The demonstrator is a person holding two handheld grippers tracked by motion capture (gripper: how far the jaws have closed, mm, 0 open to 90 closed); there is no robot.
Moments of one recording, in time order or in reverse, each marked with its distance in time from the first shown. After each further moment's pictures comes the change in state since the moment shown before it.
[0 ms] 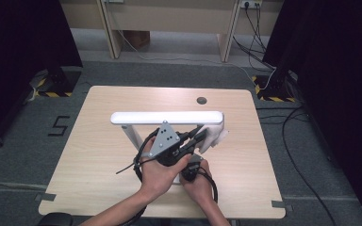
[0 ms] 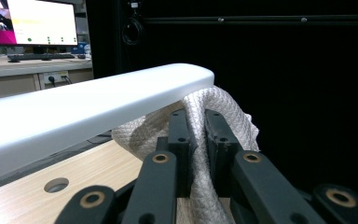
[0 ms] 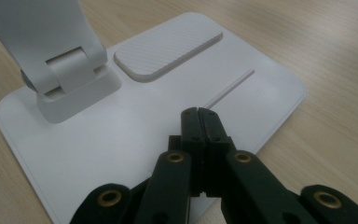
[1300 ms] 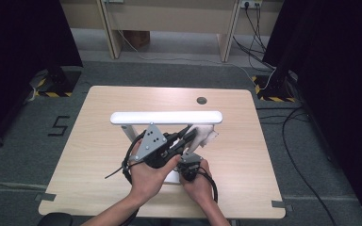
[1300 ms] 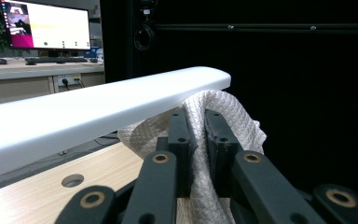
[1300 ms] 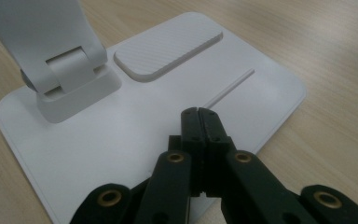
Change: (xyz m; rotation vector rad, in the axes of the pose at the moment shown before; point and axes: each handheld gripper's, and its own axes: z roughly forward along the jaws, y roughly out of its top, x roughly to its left) left arm 0.009 0.000 -0.024 -0.024 0.038 -0.012; right arm 0.000 0.000 0.000 -0.002 -0.001 -0.007
